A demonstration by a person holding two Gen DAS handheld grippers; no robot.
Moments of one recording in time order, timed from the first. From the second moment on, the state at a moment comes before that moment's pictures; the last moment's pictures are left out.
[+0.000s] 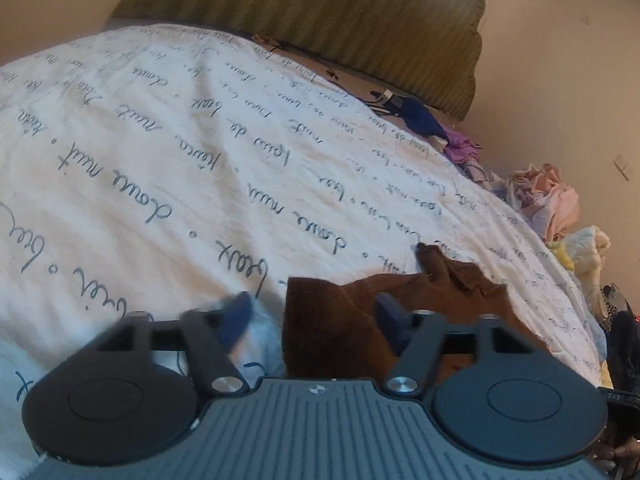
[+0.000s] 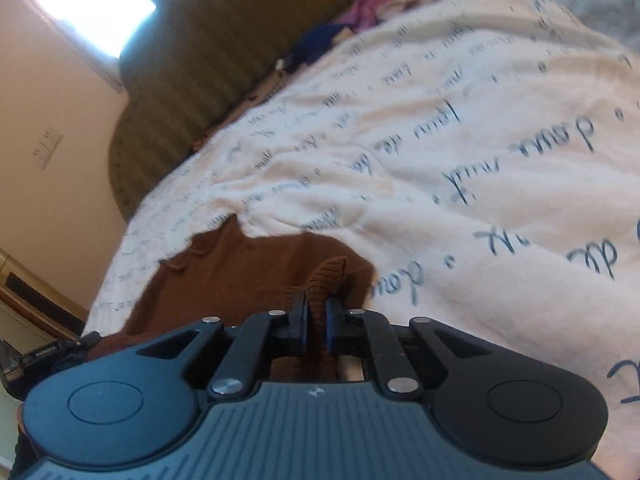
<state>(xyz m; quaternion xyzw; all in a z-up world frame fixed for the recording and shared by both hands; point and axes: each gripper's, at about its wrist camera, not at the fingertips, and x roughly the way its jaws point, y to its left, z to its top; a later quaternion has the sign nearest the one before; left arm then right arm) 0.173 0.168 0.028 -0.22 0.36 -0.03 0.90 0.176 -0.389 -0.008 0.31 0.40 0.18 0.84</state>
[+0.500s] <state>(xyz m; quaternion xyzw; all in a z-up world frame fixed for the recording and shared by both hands) 0.183 0.142 0.023 -0.17 0.37 -0.03 0.91 0.170 -0.301 0.030 0.16 0.39 0.21 0.88</state>
